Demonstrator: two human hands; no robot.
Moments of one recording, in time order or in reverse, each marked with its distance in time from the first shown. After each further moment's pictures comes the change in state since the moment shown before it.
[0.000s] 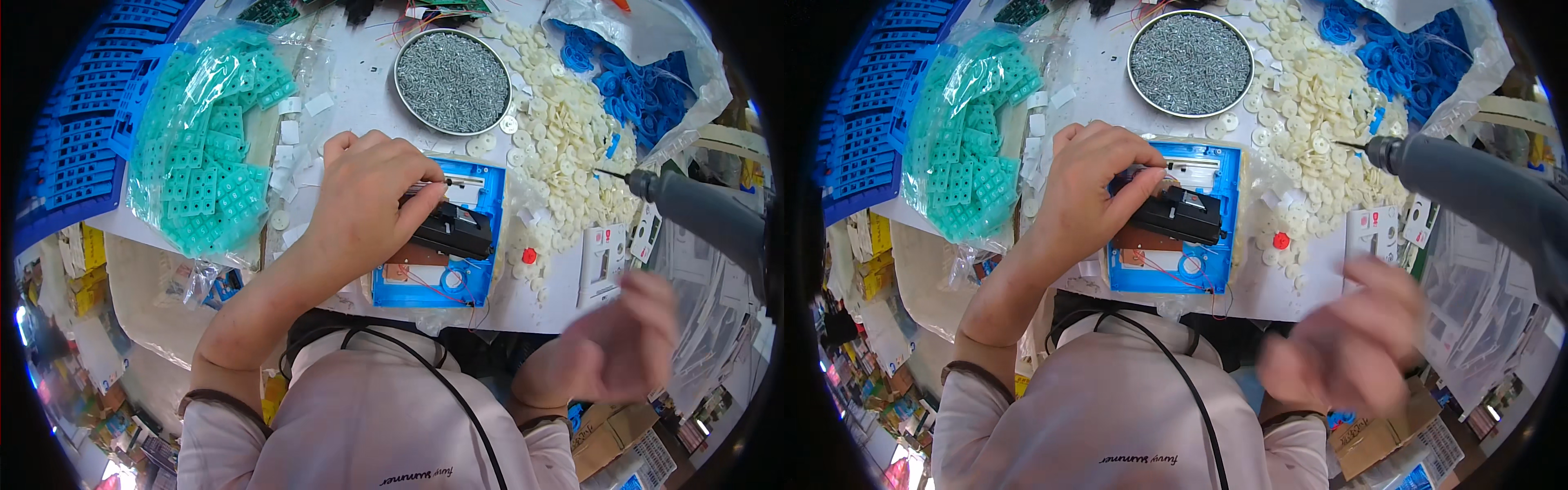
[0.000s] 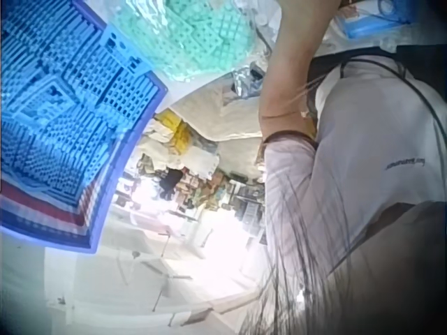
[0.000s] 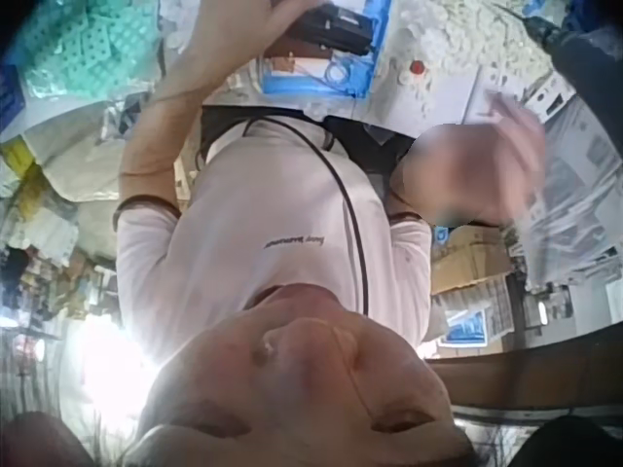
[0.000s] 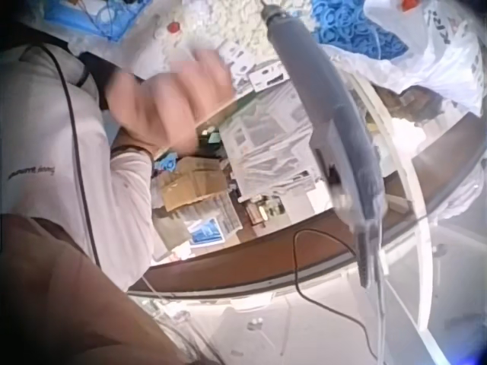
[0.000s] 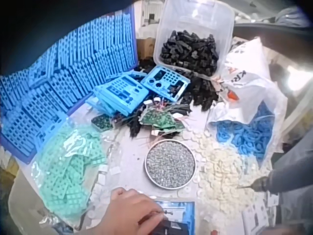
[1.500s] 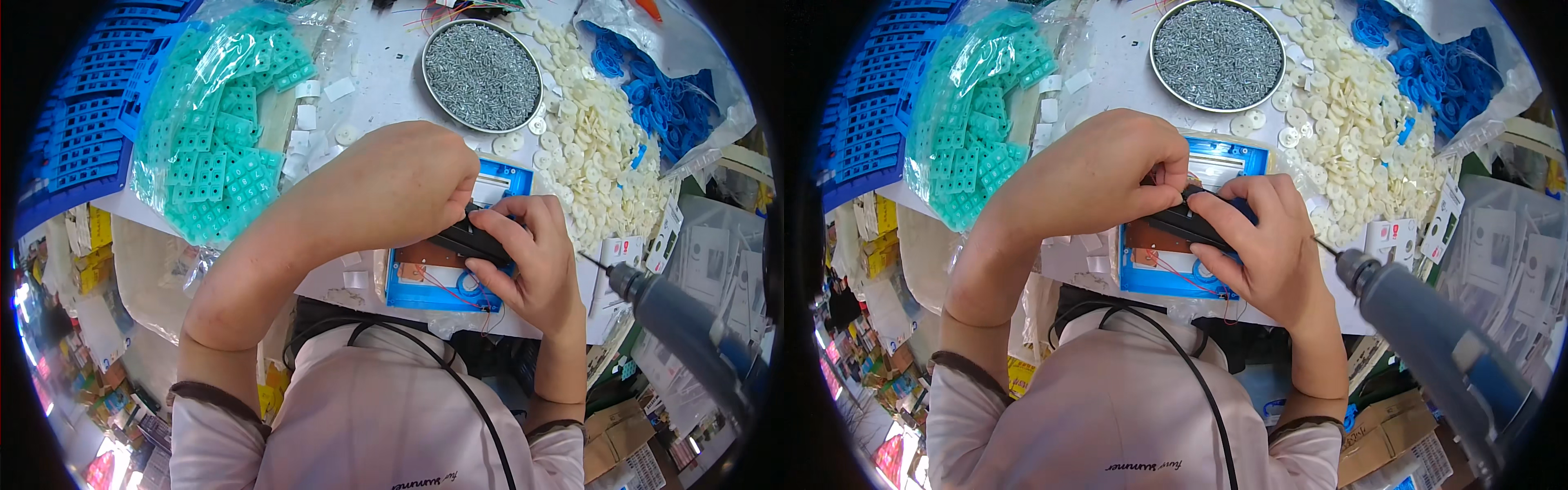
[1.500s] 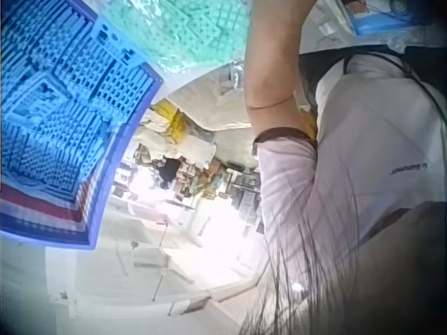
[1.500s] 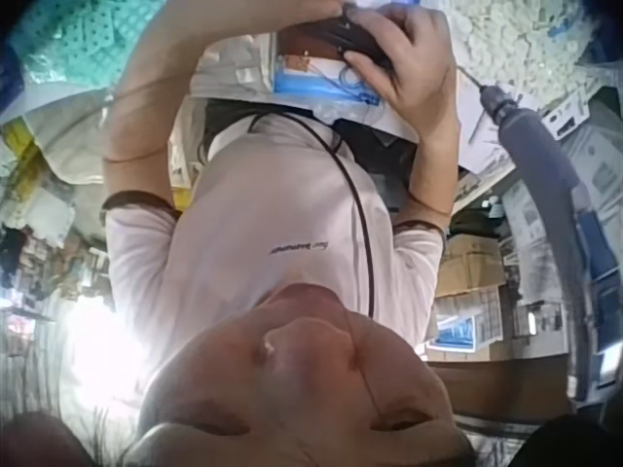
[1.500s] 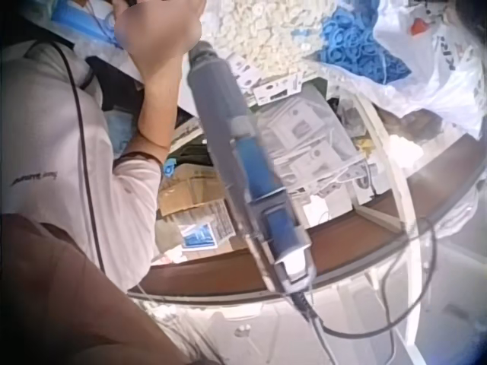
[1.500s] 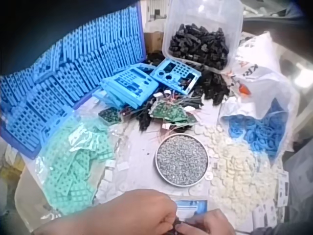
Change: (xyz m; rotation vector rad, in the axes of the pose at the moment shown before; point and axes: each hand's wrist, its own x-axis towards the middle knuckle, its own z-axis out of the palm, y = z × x) left_hand 0.036 -0.004 -0.019 -0.136 -0.433 -0.004; right_hand -0.014 0.029 0.061 0.104 -0.711 0.173
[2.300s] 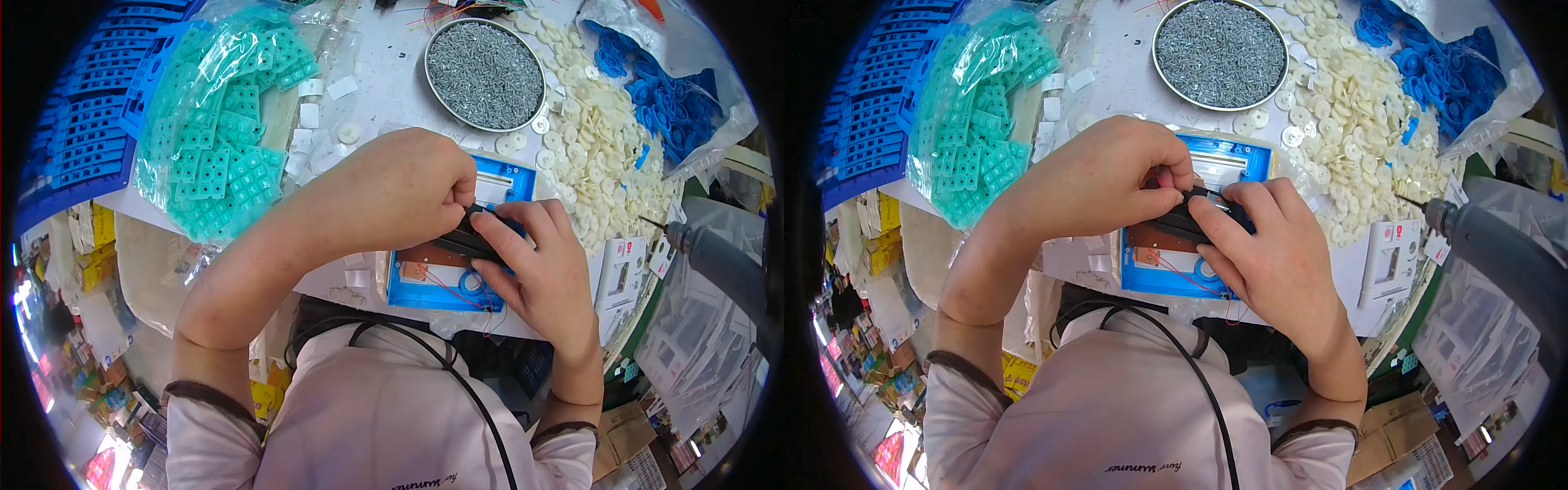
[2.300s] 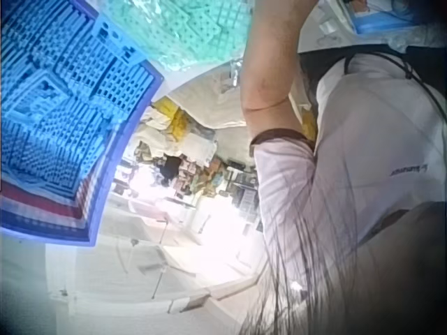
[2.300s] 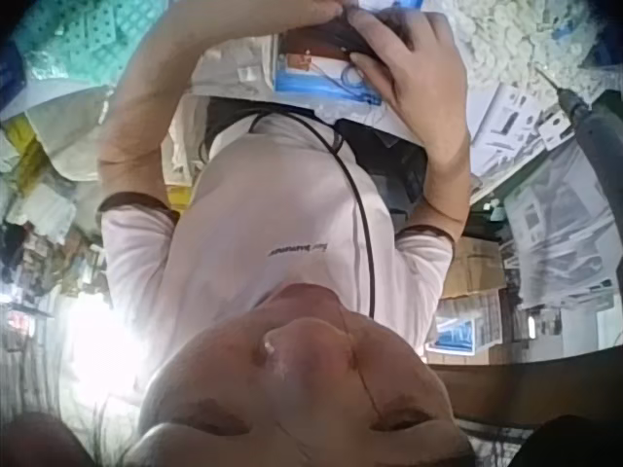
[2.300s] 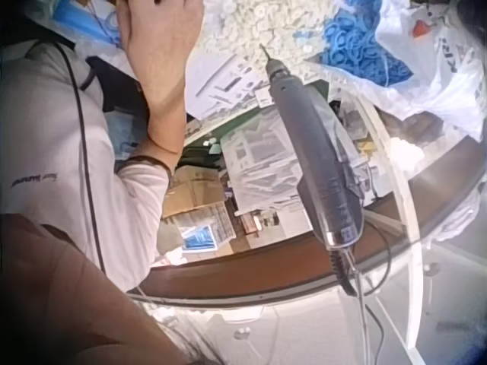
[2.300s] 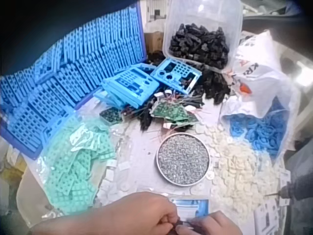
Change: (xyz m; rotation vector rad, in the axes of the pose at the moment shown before) left_hand -0.002 0.002 0.000 -0.148 -0.096 -0.149; right_hand 0.004 -0.013 -0.012 -0.153 -0.086 -0.014
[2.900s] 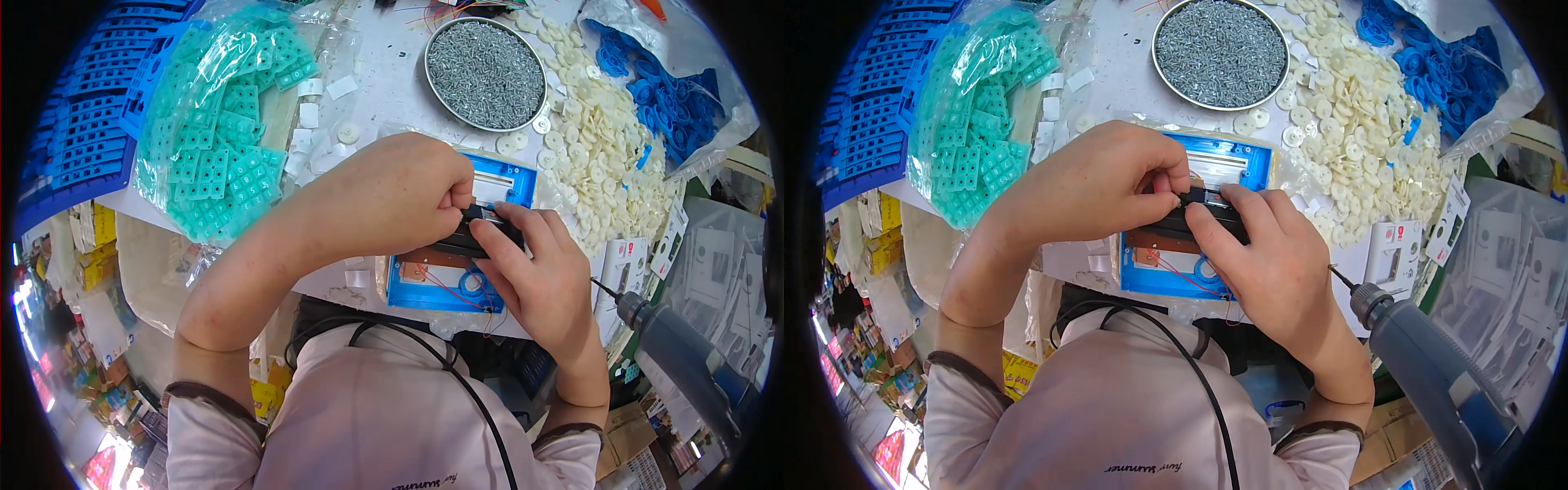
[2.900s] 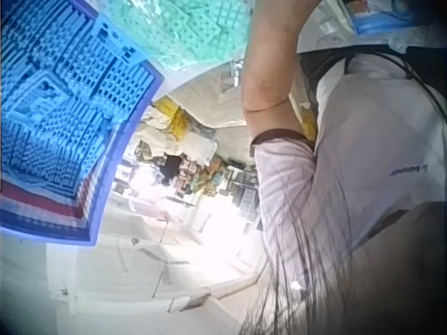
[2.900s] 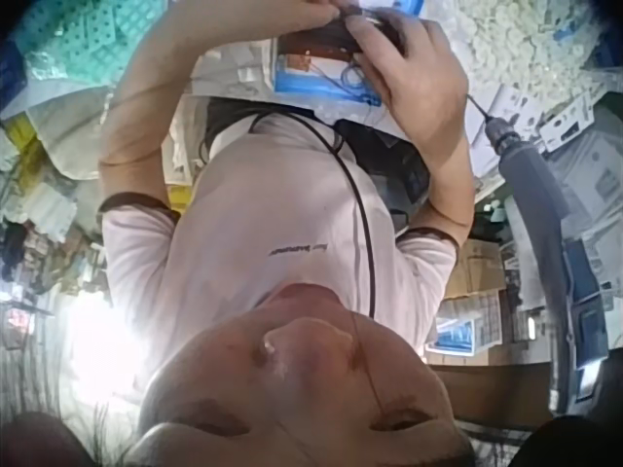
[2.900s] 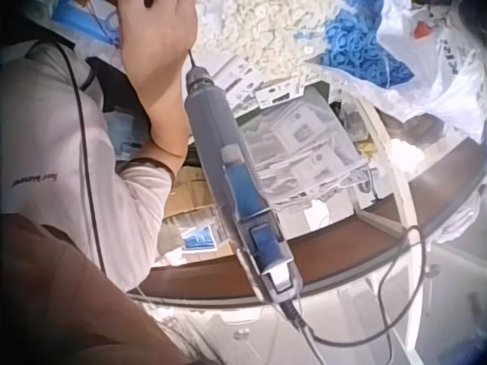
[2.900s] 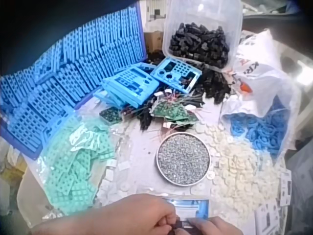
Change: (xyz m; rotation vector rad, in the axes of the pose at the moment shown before) left_hand -0.004 -0.002 0.003 -0.025 0.023 0.030; right_hand -0.004 -0.003 0.002 -0.072 0.022 -0.033
